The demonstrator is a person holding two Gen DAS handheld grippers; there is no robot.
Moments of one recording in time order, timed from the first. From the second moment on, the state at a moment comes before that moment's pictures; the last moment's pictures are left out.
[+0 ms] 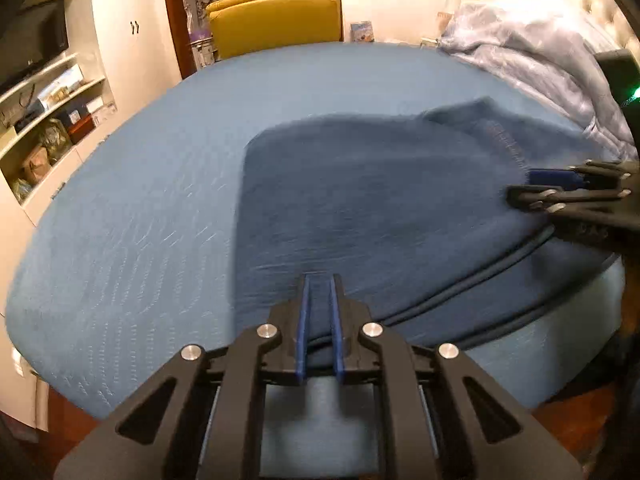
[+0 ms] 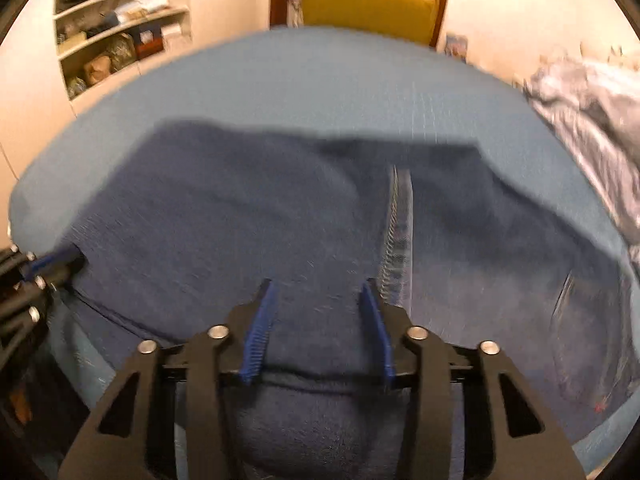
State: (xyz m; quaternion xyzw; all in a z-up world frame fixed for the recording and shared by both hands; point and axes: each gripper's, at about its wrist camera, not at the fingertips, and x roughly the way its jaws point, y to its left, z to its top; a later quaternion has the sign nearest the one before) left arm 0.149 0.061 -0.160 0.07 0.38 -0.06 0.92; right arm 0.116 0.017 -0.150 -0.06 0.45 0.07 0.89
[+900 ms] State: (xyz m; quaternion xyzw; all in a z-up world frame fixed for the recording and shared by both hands) left arm 0.325 0.101 -0.145 0.04 0.44 -0.02 0.90; right arm 0.117 0.016 -0.160 -0.04 0.48 0.06 0.88
